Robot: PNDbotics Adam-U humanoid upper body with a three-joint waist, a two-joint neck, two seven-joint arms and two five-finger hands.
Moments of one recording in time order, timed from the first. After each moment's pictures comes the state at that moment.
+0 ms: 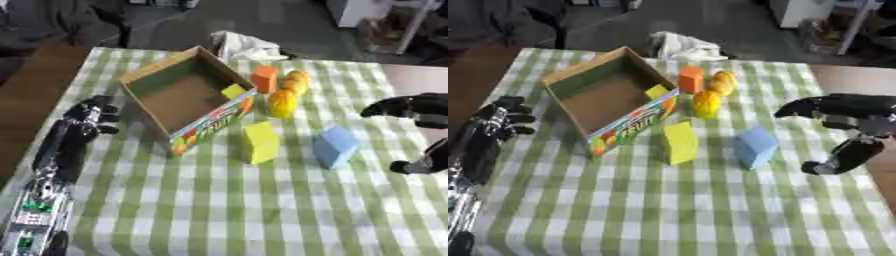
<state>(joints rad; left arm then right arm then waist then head) -0.07 0.16 0.10 -1.81 0.01 0.13 -0.09 -0.60 -0.75 0.40 -1.46 0.57 -0.36 0.67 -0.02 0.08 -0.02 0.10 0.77</state>
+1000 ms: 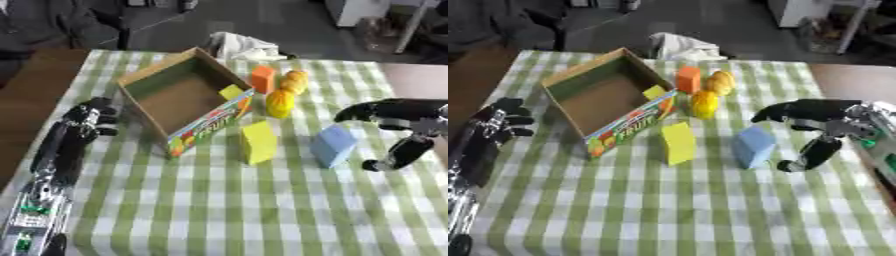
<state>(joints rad) -0.07 0.16 0.10 -1.81 0.01 0.13 -0.10 -0.66 -0.62 0.41 -1.31 0.67 -0.44 0.63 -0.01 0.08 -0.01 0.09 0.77</state>
